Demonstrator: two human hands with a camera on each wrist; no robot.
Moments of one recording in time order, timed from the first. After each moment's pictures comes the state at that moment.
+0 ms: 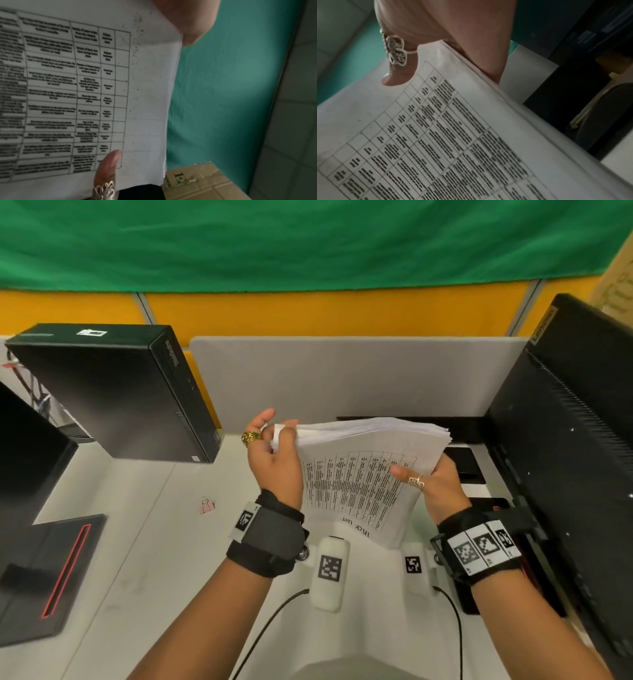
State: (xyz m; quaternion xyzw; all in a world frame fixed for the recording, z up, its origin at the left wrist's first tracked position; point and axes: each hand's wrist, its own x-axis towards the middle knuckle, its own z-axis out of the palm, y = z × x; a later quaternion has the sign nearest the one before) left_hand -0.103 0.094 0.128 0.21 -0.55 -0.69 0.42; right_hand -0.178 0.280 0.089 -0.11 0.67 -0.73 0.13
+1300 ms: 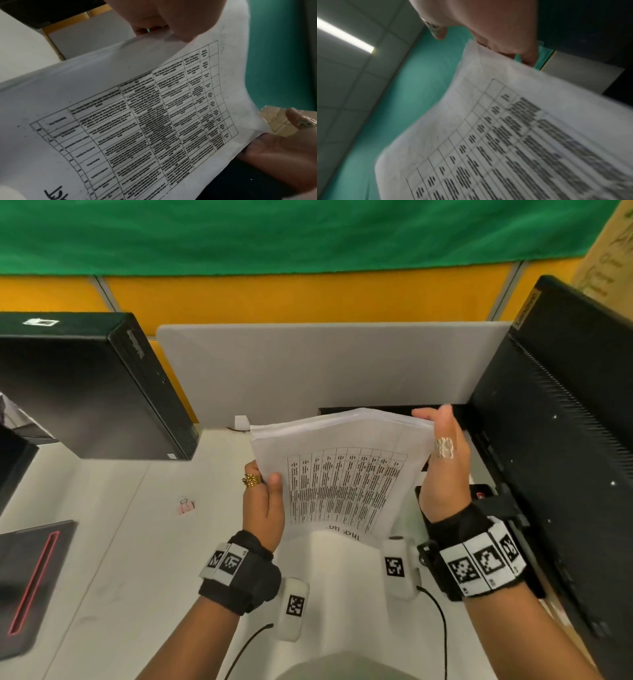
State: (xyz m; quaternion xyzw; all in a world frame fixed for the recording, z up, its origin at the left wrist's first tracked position) left_hand -0.078 0.086 0.051 0.11 -0.75 -0.58 0.30; right_hand -0.158 0.276 0.131 -0.11 0.65 -0.75 -0.06
